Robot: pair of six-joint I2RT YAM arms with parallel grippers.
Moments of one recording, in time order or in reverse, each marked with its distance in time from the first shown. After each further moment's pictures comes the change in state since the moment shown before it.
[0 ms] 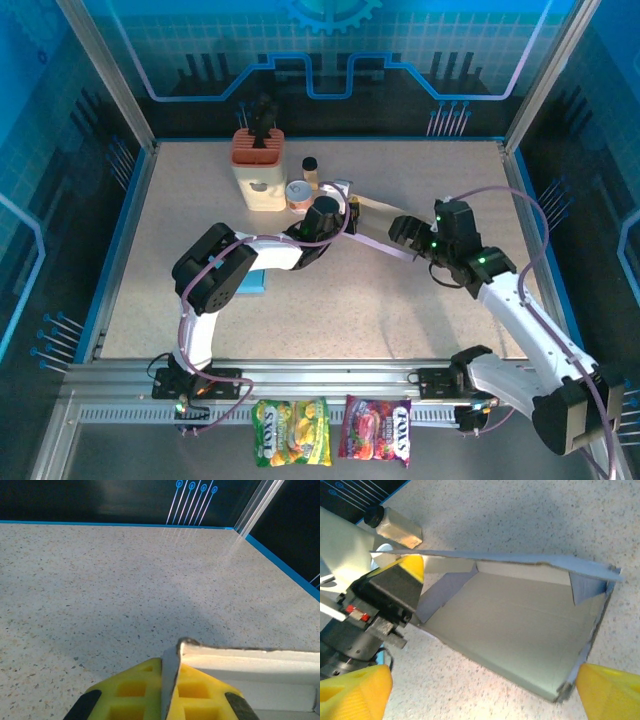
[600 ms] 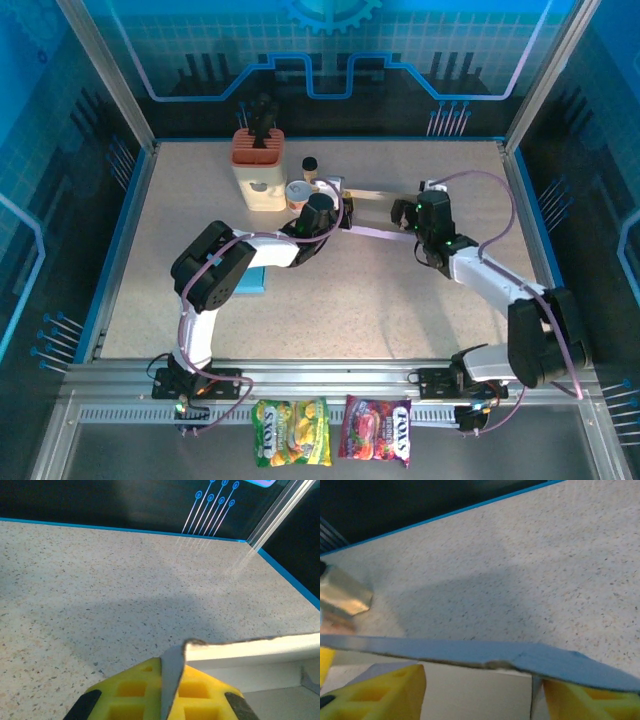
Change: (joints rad) left arm 0.033 0.006 -0.006 0.024 -0.012 -0.044; right arm -0.023 0.340 -0.083 0.591 0.231 -0.269
